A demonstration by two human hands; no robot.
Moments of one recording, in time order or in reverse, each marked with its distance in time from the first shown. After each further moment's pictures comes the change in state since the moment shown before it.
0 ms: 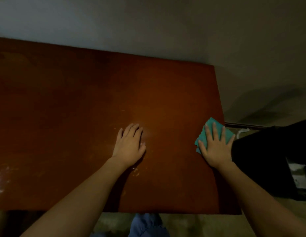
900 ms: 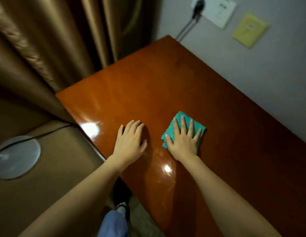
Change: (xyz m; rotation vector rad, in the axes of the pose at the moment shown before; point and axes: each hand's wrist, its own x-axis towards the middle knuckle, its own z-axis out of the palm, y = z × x) left_hand -0.172 -0.449 -0.088 -0.174 0.295 -0.698; right_hand -0.023 -0.656 -0.036 -0.217 0.102 -0.827
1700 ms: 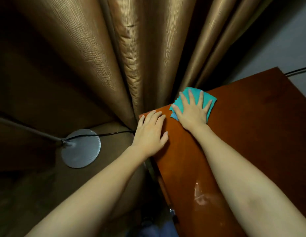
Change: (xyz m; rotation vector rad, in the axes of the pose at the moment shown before) left_hand 0.062 -0.200 -0.079 -0.119 0.147 -0.241; right_hand 0.207 -0.269 -0.065 -0.039 0.085 -0.360
